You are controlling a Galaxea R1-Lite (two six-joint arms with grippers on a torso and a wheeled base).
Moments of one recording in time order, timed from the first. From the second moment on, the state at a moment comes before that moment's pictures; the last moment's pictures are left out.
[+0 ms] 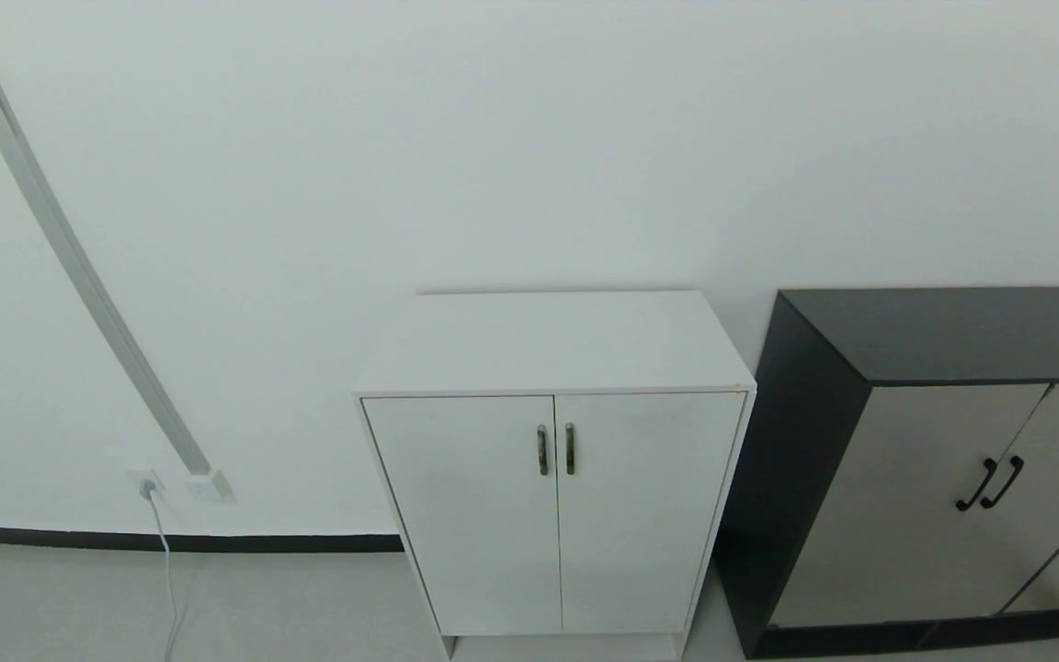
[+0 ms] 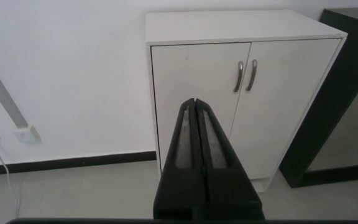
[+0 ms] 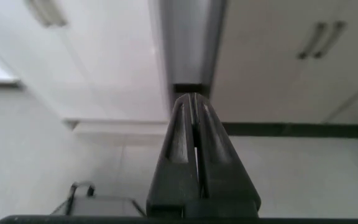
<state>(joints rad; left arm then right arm) 0.00 0.00 0.00 0.00 -0.07 0.00 0.05 0.28 0.00 0.00 -0.04 0.00</state>
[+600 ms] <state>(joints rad) 0.00 0.00 0.00 0.00 -0.07 0.00 0.00 0.04 0.00 0.00 -0.04 0.01</state>
